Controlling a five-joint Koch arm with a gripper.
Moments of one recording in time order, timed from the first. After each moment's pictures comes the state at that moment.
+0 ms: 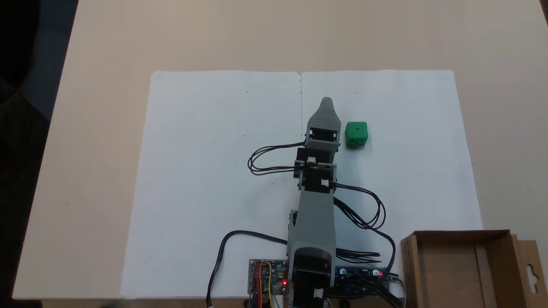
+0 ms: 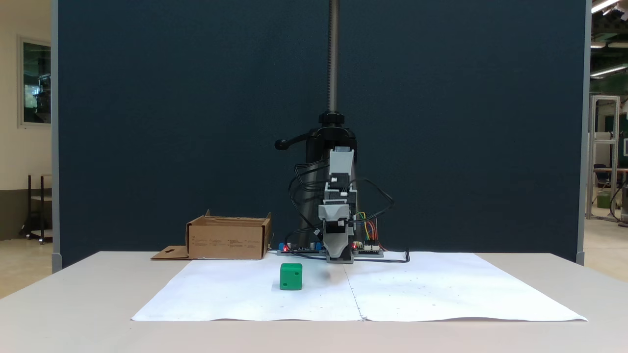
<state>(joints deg) 6.8 129.0 154.2 -19.7 2.5</state>
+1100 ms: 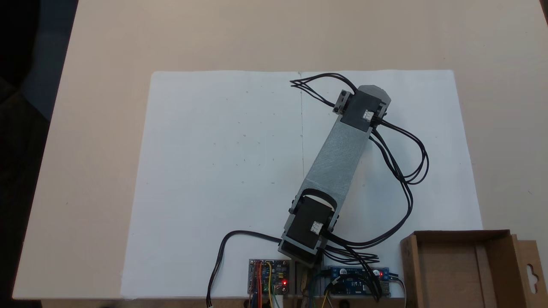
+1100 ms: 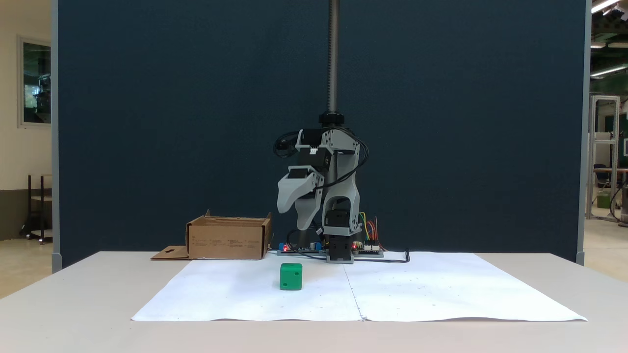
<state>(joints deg) 26.0 103.6 101.4 41.0 3.2</state>
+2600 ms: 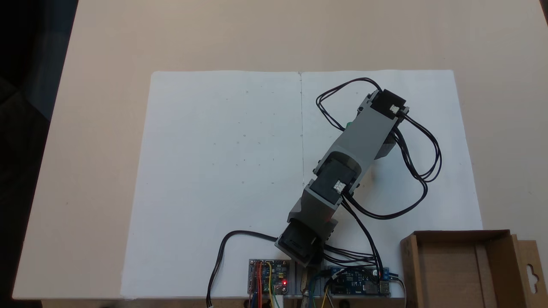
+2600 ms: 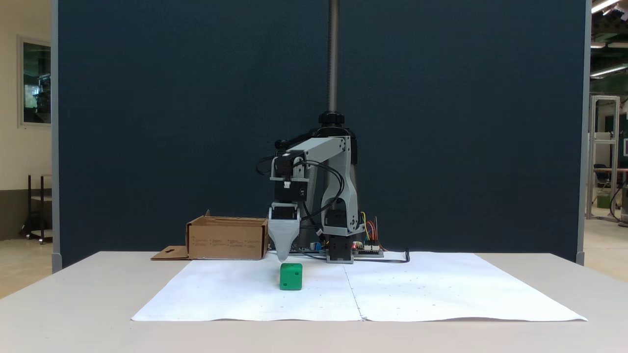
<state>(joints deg) 35.1 84.7 100.8 42.3 -38.0</state>
